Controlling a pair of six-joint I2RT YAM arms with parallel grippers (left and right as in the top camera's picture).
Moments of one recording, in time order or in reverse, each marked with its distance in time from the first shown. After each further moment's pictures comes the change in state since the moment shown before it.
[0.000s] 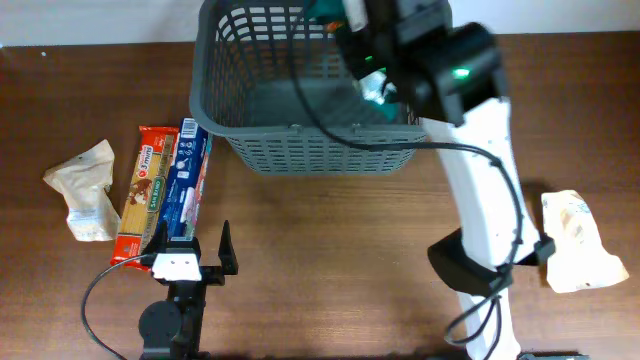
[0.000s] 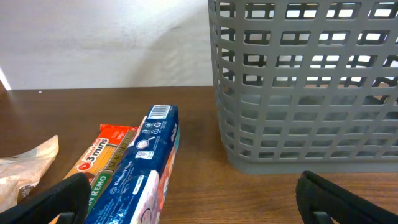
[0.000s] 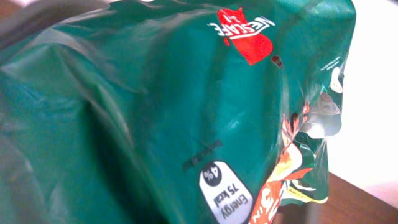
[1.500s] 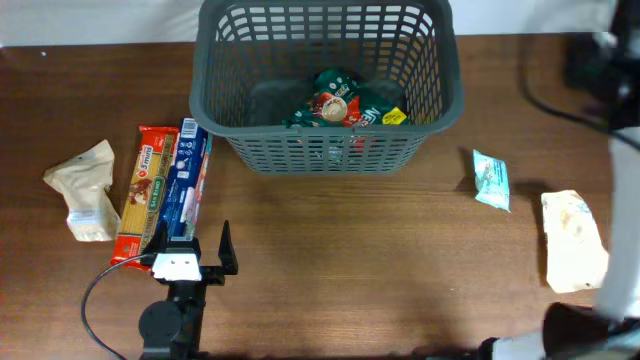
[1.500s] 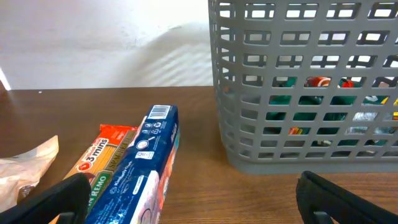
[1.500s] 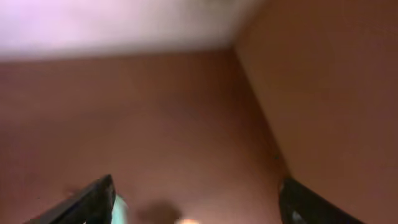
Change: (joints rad) left arm 0.000 0.000 0.000 0.000 0.000 0.000; right arm -0.761 -0.557 -1.015 0.320 0.119 0.029
